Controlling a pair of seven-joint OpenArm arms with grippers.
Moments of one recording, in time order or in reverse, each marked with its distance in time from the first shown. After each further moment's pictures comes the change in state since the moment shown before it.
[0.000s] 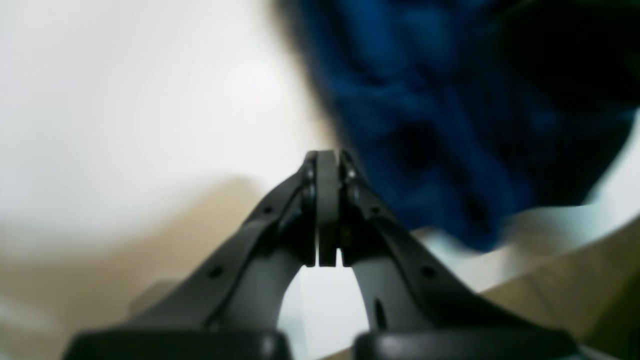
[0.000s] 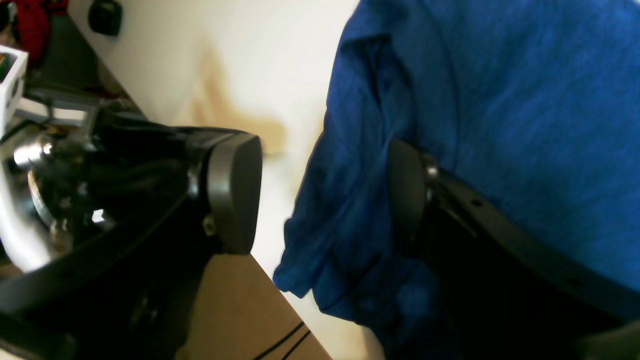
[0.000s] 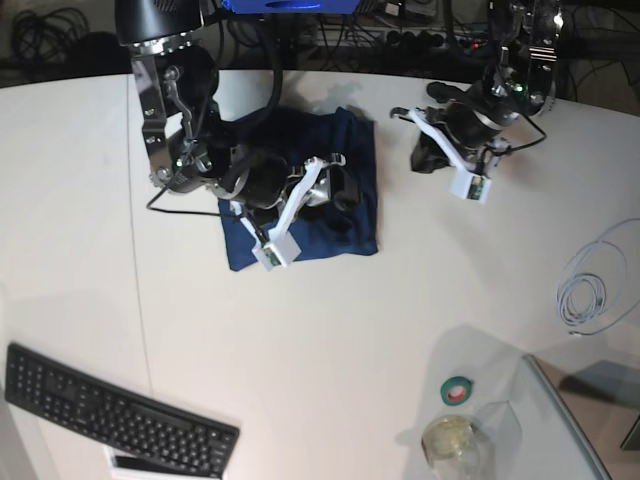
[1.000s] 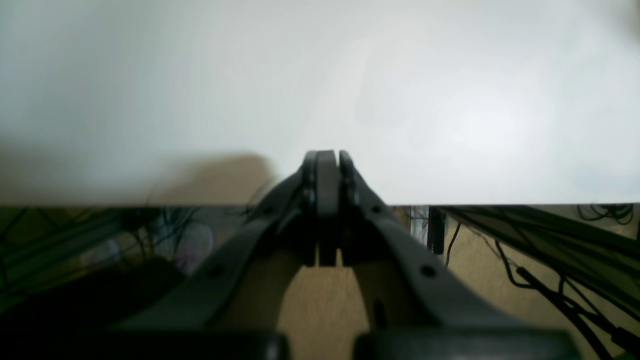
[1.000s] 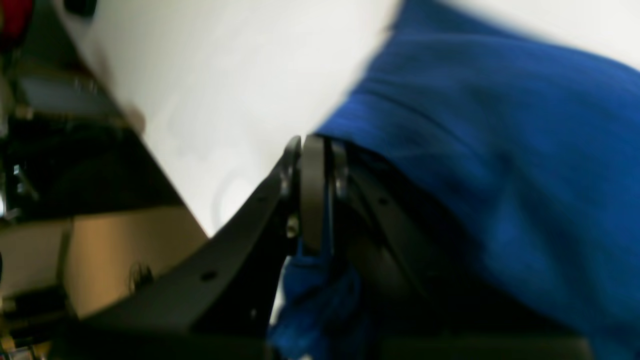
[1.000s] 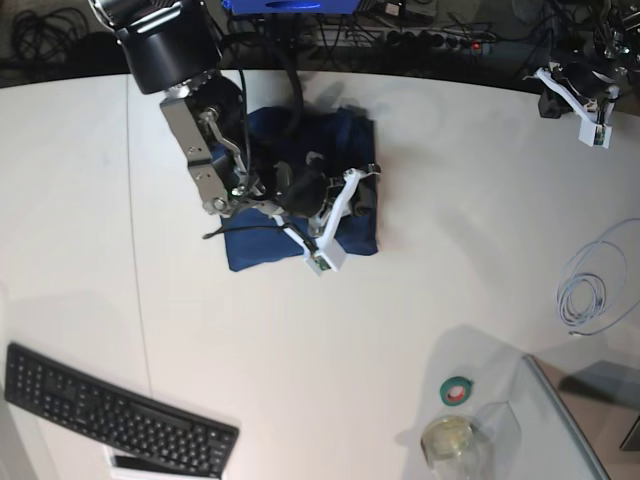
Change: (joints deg) left arm 7.2 -5.2 -28.8 -11.9 0.2 -15.7 0.4; right arm 10.4 0.6 -13.1 -17.4 0.2 -6.5 7.3
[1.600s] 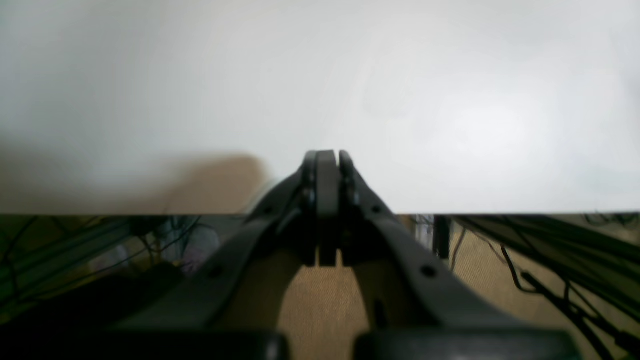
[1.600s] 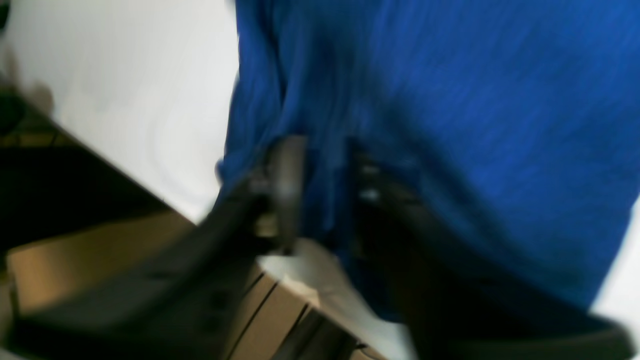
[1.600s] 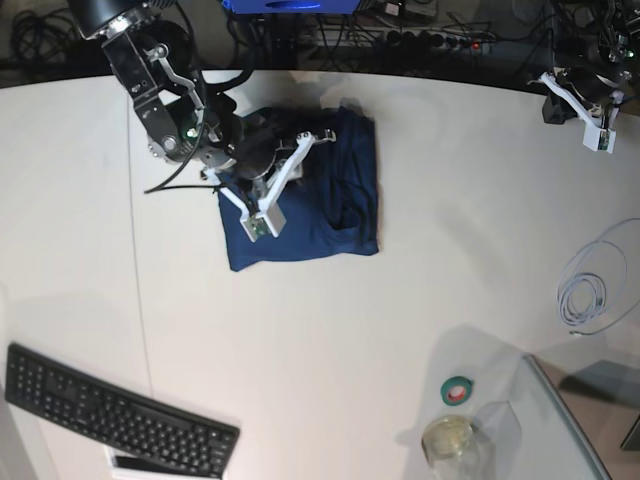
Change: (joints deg) left arm -0.2 -0.8 -0.5 0.0 -0.2 0.0 -0.5; right arm -12.7 12.7 -7.1 25.4 -0.3 -20.9 -3.5
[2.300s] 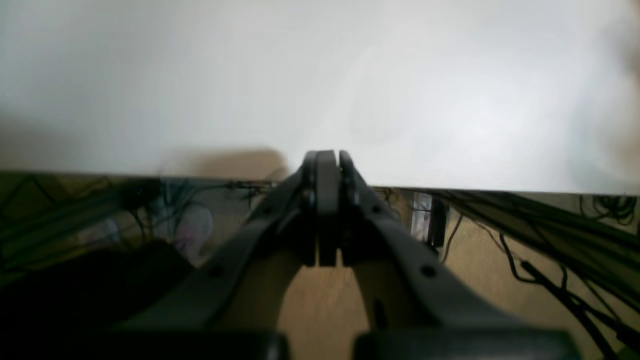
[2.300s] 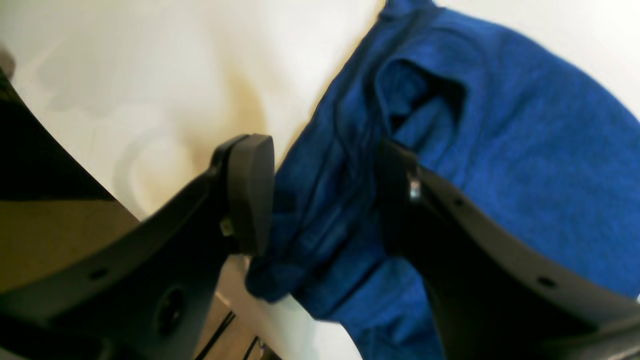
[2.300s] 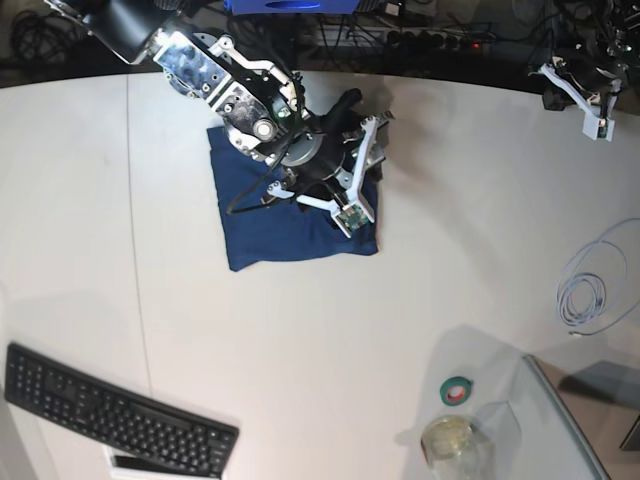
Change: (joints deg) left arm 0.0 0.0 0.0 -4.1 0.2 0.0 0.0; right arm 8.3 -1.8 -20.4 -4.8 -14.2 -8.3 6.5
